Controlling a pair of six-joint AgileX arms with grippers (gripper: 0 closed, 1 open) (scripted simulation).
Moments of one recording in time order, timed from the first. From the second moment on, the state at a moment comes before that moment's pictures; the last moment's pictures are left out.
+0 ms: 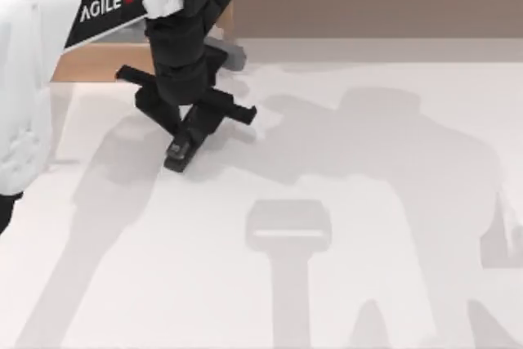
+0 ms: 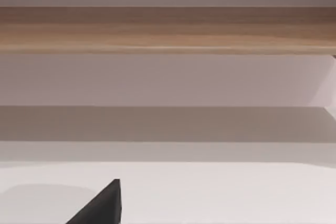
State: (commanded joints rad) left arm -0.43 2.37 1.96 -1.17 0.00 0.04; right arm 0.00 0.00 0.00 0.00 0.00 0.00
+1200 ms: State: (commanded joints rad) left arm 0.18 2.29 2.45 -1.43 0.02 0.34; right arm 0.00 0.00 0.00 0.00 0.00 0.00
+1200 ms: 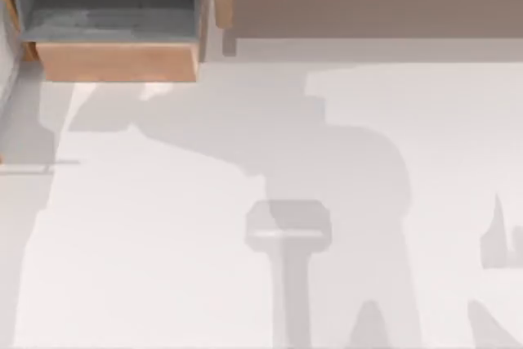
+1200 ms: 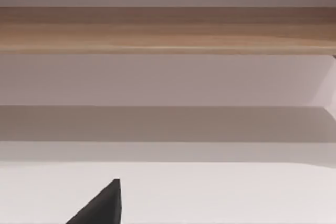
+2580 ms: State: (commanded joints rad) left arm 0.33 2.64 2.50 -1.42 0.00 0.35; right arm 0.00 0.00 0.00 0.00 0.00 0.00
